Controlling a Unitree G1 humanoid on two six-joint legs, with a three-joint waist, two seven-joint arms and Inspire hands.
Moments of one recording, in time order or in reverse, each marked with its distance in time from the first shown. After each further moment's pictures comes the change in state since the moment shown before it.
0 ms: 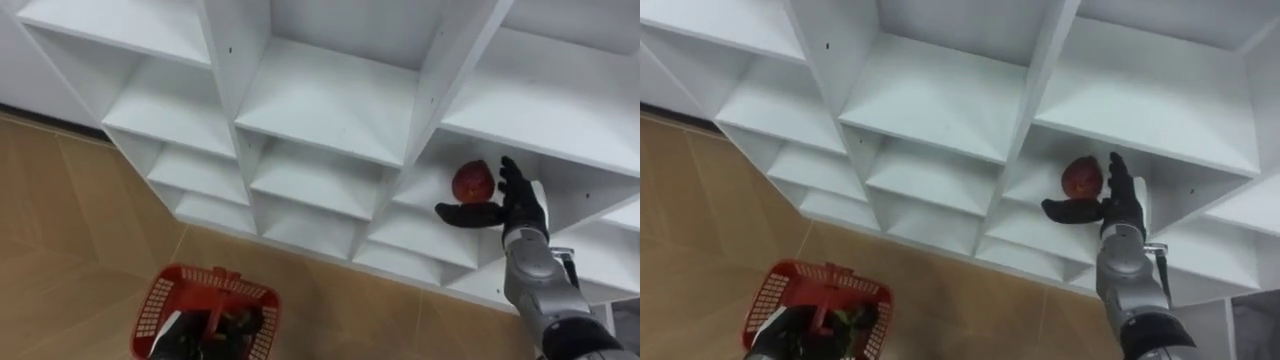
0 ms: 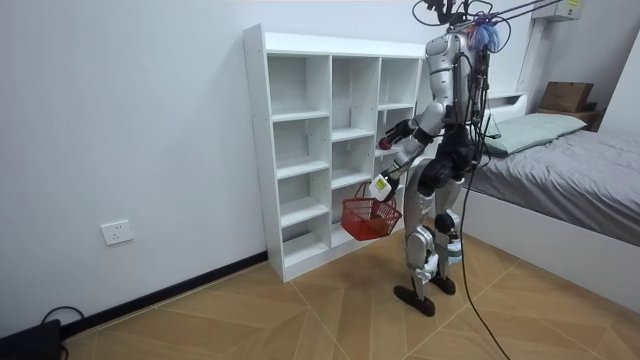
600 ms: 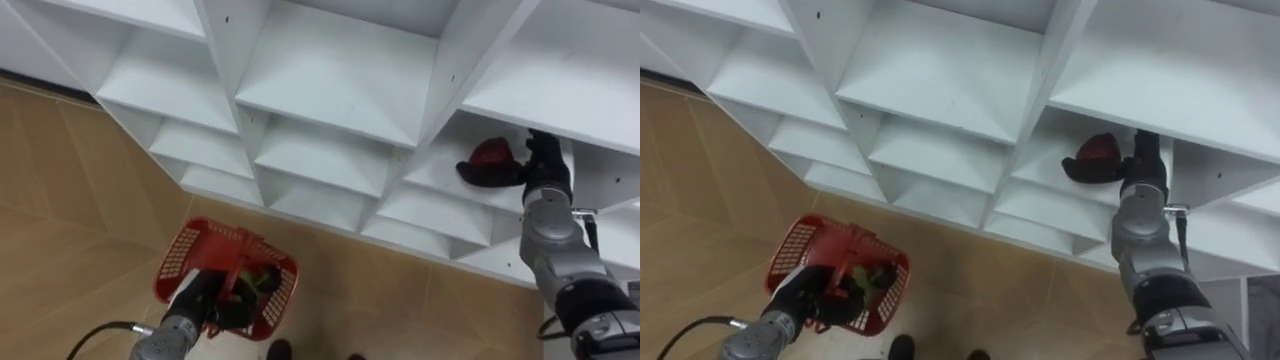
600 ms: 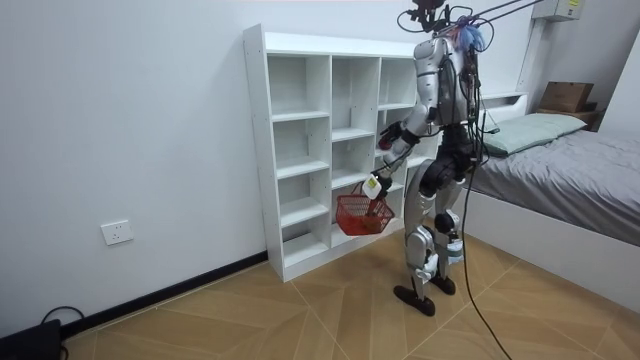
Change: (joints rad) left arm -0.149 -0.003 -0.064 0.017 0.040 -0.011 0.001; right arm -0.131 -0.054 -0.013 0.055 -0.011 -0.039 -0.027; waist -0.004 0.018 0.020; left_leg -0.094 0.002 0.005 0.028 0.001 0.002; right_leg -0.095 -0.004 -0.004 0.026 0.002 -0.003
